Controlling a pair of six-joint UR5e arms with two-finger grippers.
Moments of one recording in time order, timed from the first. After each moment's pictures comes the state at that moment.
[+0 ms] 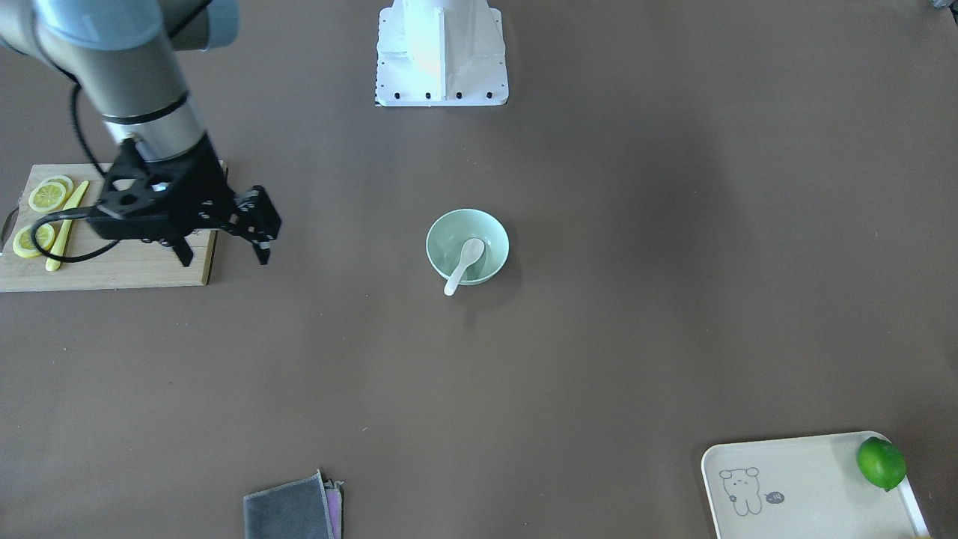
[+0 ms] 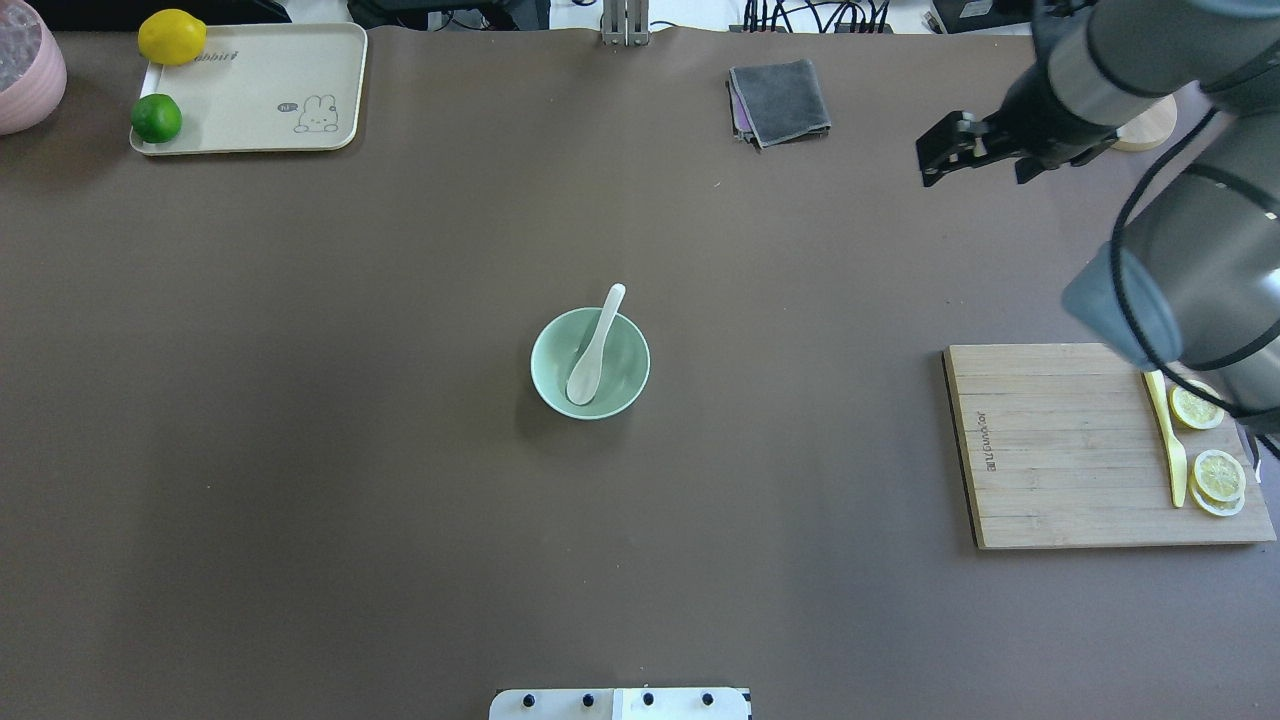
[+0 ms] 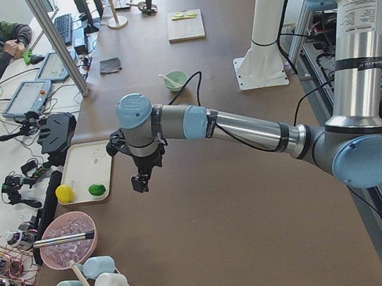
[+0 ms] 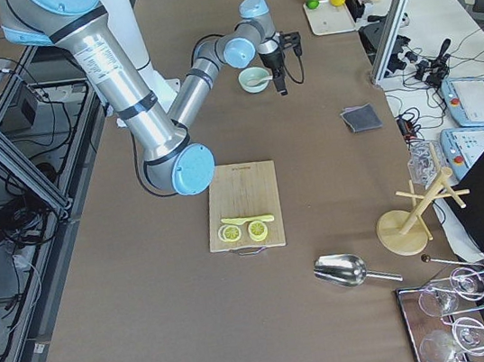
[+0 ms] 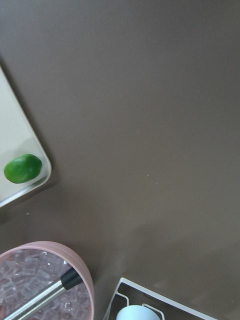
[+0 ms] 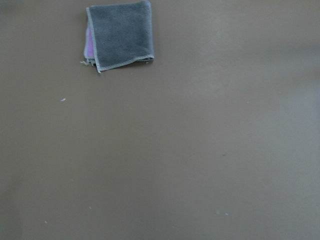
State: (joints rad) left arm -1.59 -1.65 -1.80 -1.36 -2.34 0.40; right arm 1.09 -1.21 1.91 -1.62 2.17 0.67
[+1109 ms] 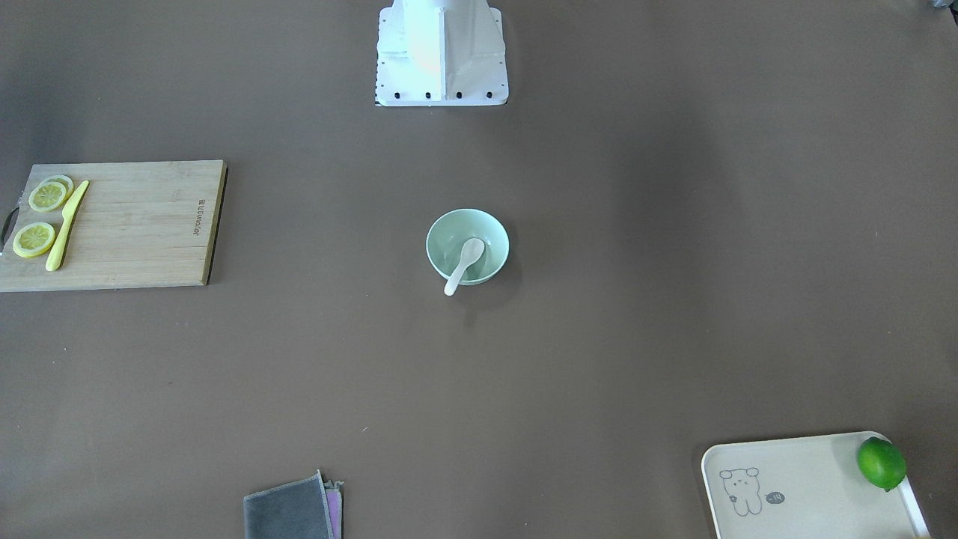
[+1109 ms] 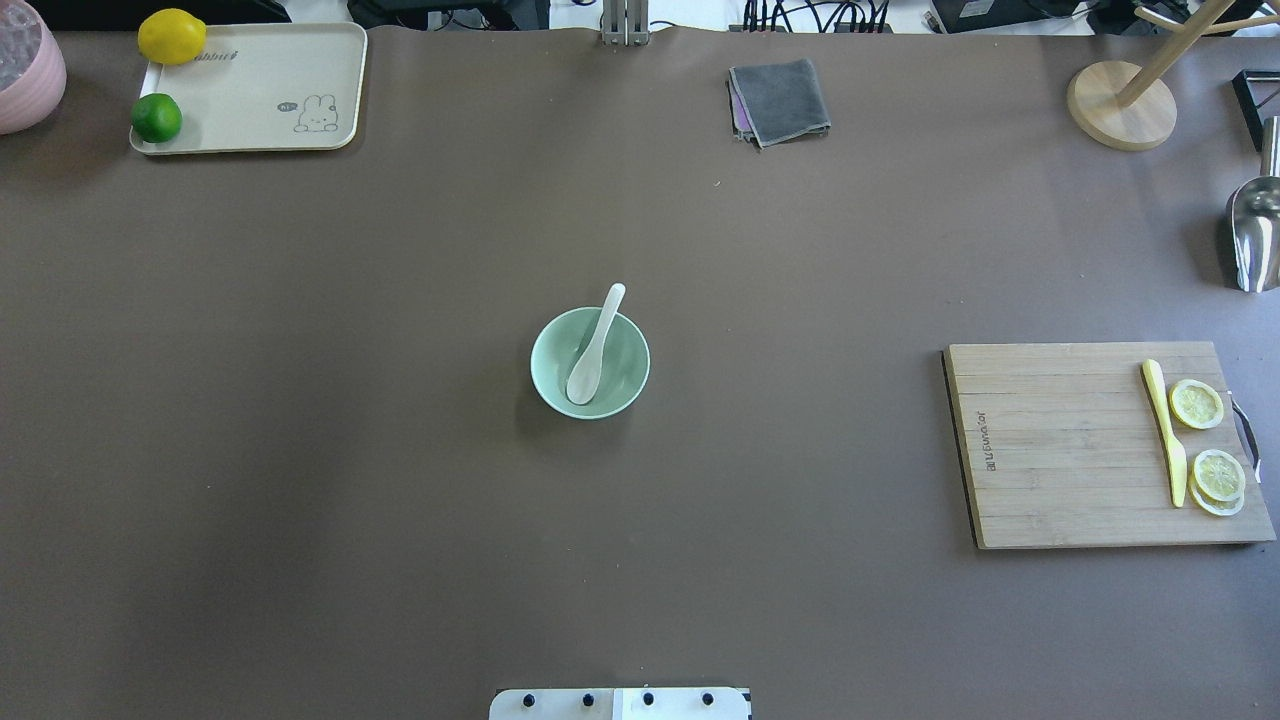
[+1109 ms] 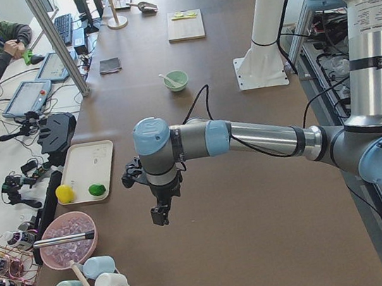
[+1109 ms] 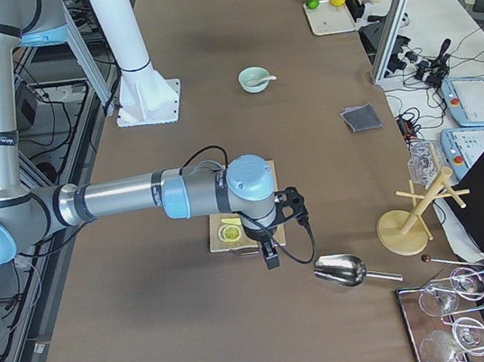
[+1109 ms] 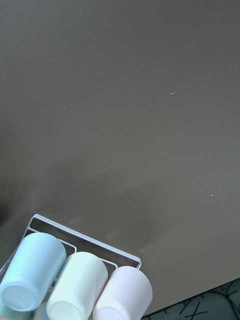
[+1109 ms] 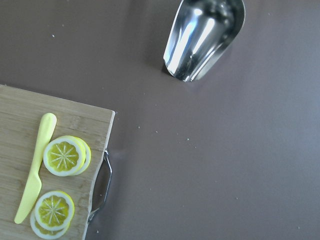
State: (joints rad) left arm -1.65 -1.55 -1.79 -1.34 -2.23 0.46; right arm 1.64 -1.77 1.82 -1.62 2.34 -0.28
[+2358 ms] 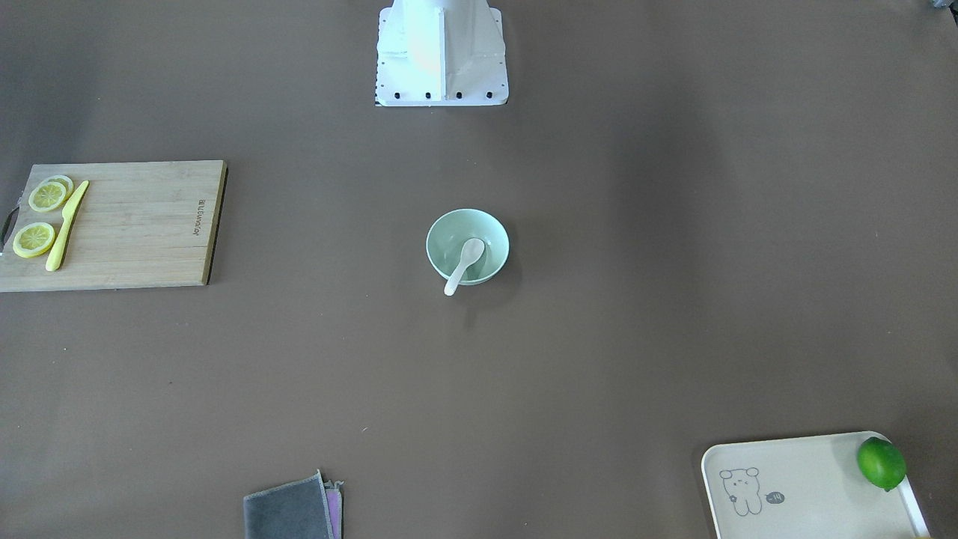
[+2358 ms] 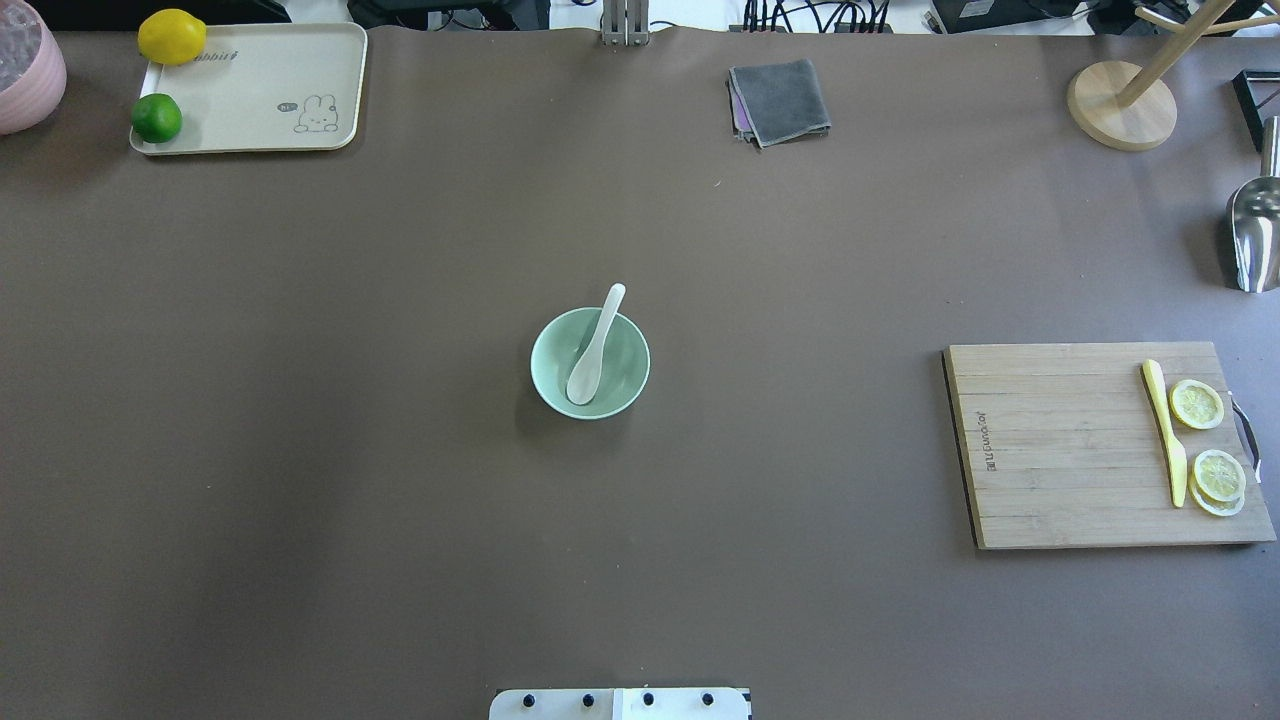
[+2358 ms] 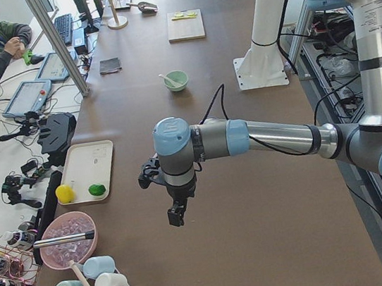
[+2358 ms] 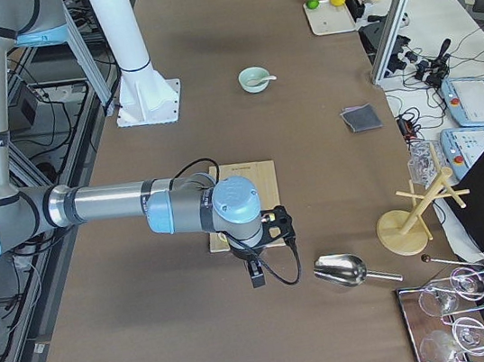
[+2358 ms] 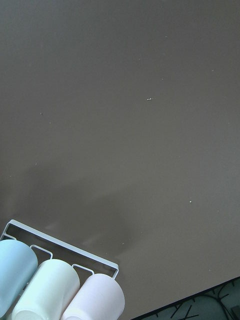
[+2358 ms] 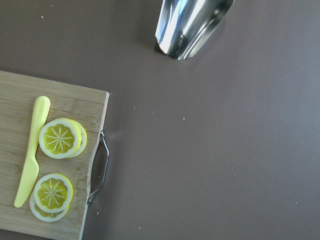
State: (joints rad) left arm -1.66 -1.46 -1.87 -1.35 -2.22 0.47; right arm 1.64 -1.78 1.87 -1.71 2.32 -0.29
